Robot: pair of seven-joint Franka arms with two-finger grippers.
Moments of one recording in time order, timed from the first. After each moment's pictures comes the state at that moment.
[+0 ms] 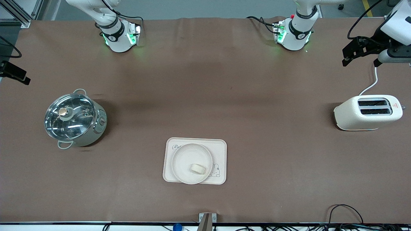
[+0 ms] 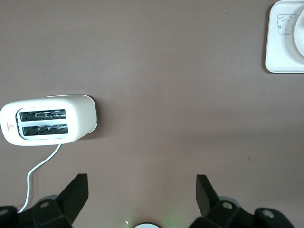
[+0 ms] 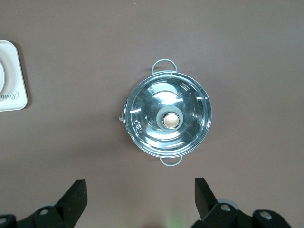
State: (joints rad) left arm -0.03 -0.14 -0.10 -1.61 0.01 1.49 -0.07; right arm -0.03 0.05 -0.05 -1.40 -0.04 1.40 0.05
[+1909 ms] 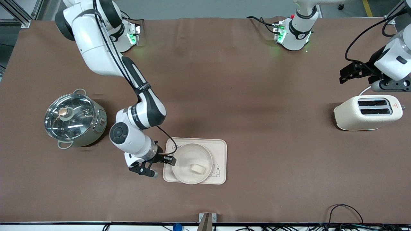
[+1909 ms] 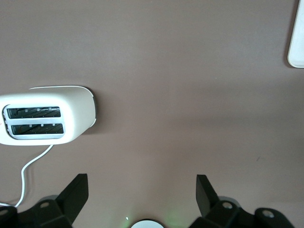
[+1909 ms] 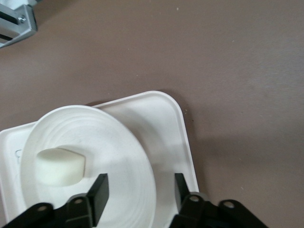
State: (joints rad) left arm -0.01 0.00 -0.08 -1.60 0.01 1.51 -0.06; right arm 0.39 0.93 0.01 -1.23 0.25 2.40 0.51
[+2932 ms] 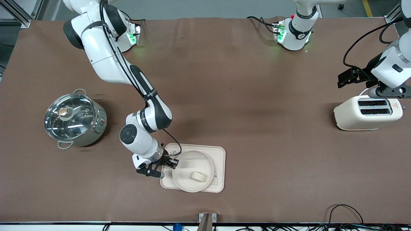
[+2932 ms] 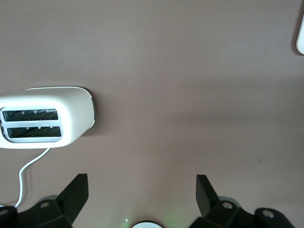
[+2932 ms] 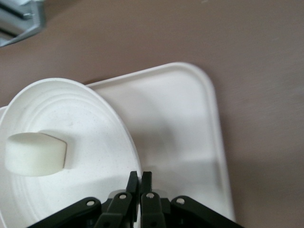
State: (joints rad) left arm -0.01 0.02 -0.08 -1.59 0.01 1.51 -0.06; right arm 0.39 0.99 0.07 -1.21 0.26 2.55 0.47
